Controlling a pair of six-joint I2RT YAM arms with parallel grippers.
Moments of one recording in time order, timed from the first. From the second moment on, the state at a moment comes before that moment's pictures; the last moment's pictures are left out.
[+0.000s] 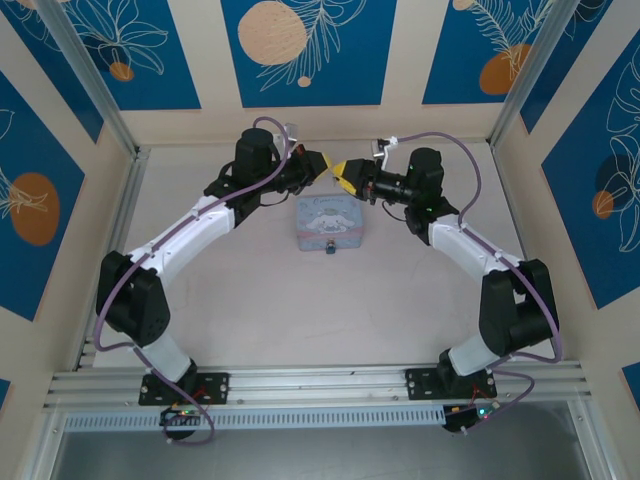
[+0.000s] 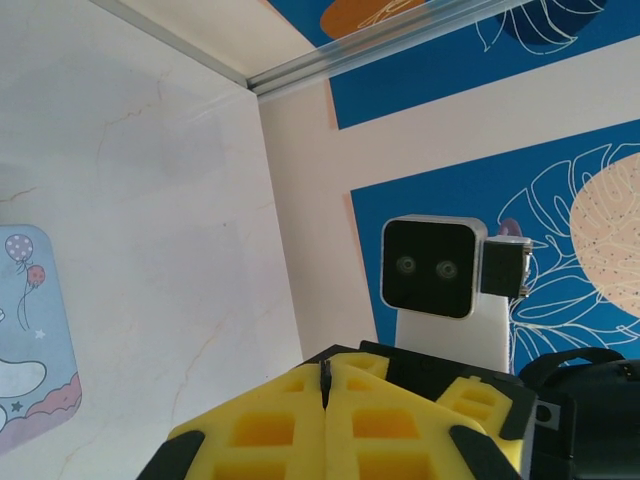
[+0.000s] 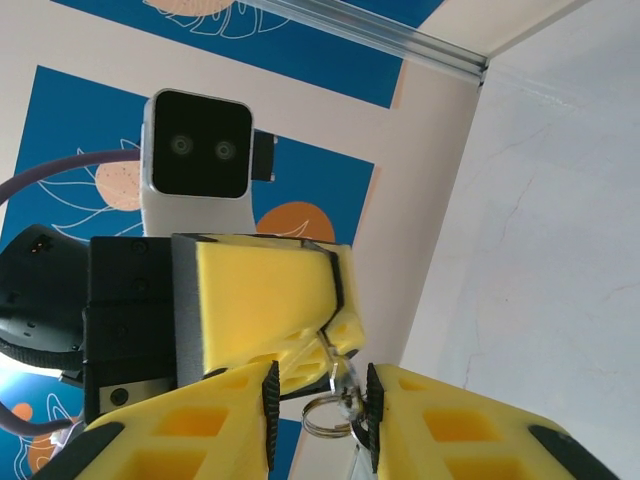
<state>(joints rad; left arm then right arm) -0.54 1.67 1.44 -0.05 0.47 -1.07 0.30 1.52 1.05 0.42 -0.89 1.21</state>
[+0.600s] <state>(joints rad) -0.54 1.67 1.41 -0.02 0.46 -1.08 0.30 1.54 1.05 0.39 -0.88 1.20</state>
